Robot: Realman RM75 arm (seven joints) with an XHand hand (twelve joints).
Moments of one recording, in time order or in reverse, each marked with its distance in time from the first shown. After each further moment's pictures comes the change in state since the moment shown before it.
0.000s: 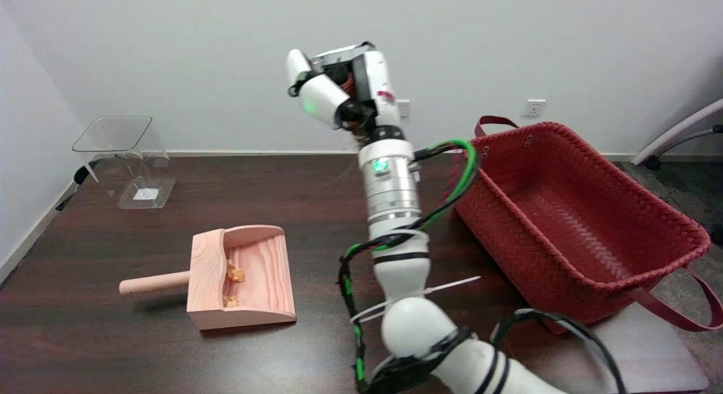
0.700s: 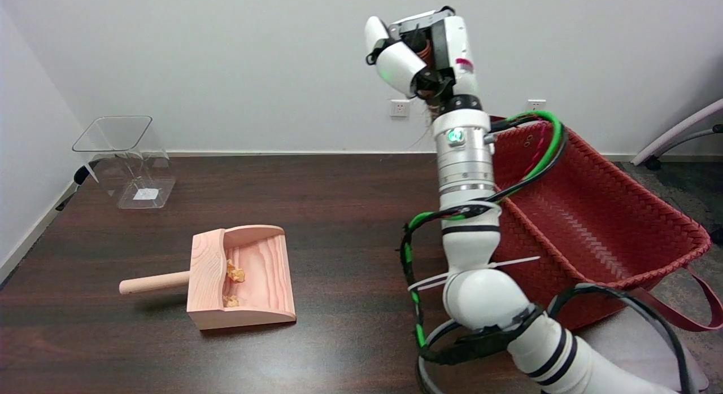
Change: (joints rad) arm -0.015 0.237 0.072 0.220 0.161 0.033 -0.187
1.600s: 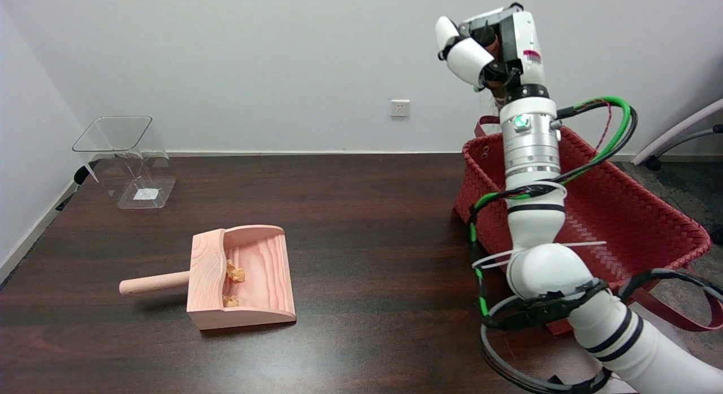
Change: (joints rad) arm -0.062 0.228 0.174 0.051 0.136 -0.027 -0.023
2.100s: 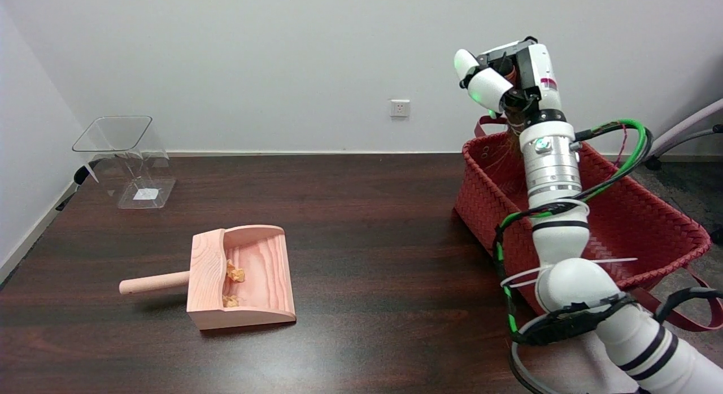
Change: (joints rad) arm -0.134 0.066 0.090 0.002 0.034 -0.036 0.090
